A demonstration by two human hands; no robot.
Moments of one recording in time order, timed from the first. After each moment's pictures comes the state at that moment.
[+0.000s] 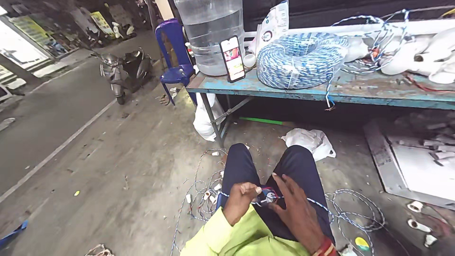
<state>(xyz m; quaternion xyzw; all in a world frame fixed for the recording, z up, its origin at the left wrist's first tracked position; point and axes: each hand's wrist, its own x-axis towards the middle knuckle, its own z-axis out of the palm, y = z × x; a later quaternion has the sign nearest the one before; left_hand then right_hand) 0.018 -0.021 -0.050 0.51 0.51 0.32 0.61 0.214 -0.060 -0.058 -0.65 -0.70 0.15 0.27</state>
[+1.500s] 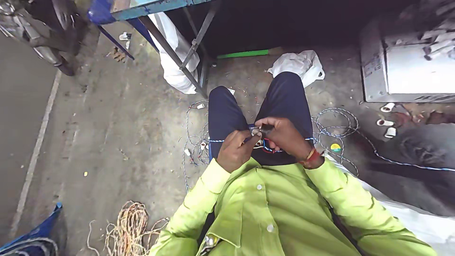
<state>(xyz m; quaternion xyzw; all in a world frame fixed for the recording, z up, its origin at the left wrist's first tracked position) 0.030 -0.034 -0.079 0.85 0.27 0.44 0.07 0.229 -0.042 -0.046 -0.61 -0.45 0.58 0.30</state>
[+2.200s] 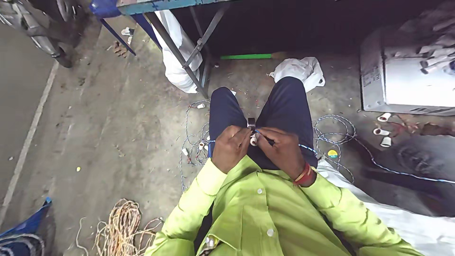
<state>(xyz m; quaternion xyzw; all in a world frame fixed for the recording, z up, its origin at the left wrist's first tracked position) 0.024 -0.026 -0.056 0.81 0.40 0.41 0.11 0.206 -0.065 -0.061 -0.57 -0.66 0.23 0.43</state>
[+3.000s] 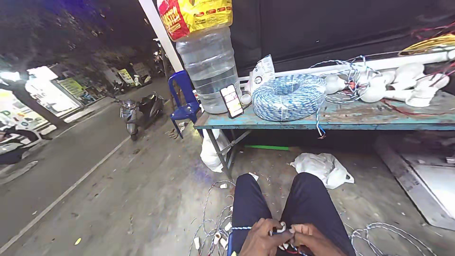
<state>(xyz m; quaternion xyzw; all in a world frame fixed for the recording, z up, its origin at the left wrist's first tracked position) 0.024 -0.025 -0.054 0.86 0.30 0.31 0.25 0.241 -0.040 -0.053 -0.48 -0.40 0.70 0.36</state>
